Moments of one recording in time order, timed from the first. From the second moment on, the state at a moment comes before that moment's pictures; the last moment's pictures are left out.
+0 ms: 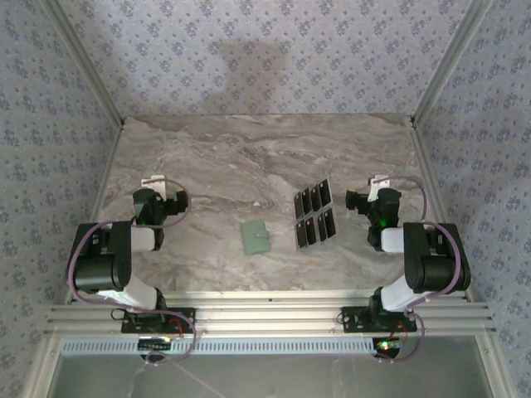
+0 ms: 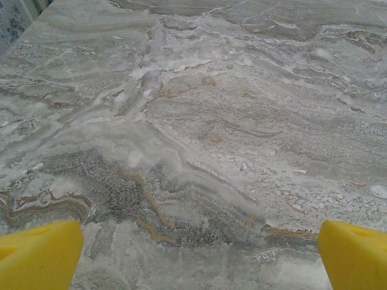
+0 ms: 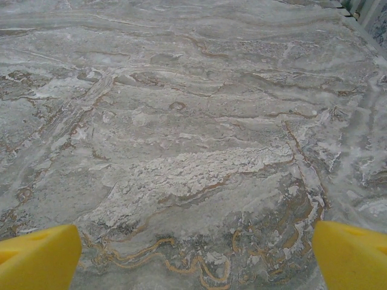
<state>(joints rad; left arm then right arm) 0.04 1.54 0.39 0.72 0.01 -0.02 -0.04 1.53 0.37 0.72 0.01 -0.02</state>
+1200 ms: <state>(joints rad) -0.24 1.17 0.83 -0.37 -0.02 -0.39 -0.02 1.06 0.78 -0.35 -0.07 0.48</state>
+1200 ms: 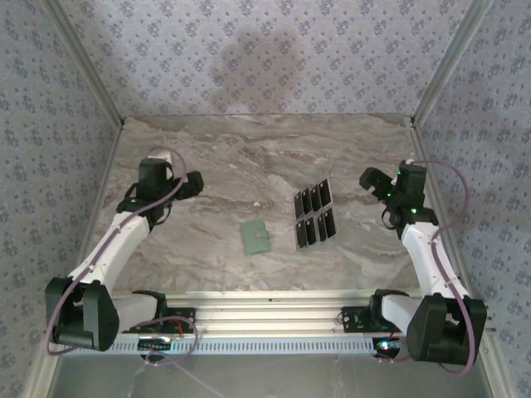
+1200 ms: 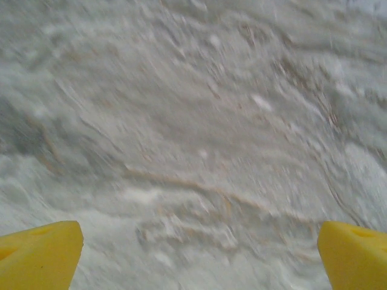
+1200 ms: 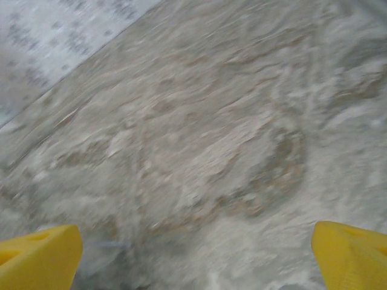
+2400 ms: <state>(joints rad) -0.36 1.10 0.63 -0.47 -0.08 -0.73 0.99 1.91 1.44 -0.80 0.28 0.64</state>
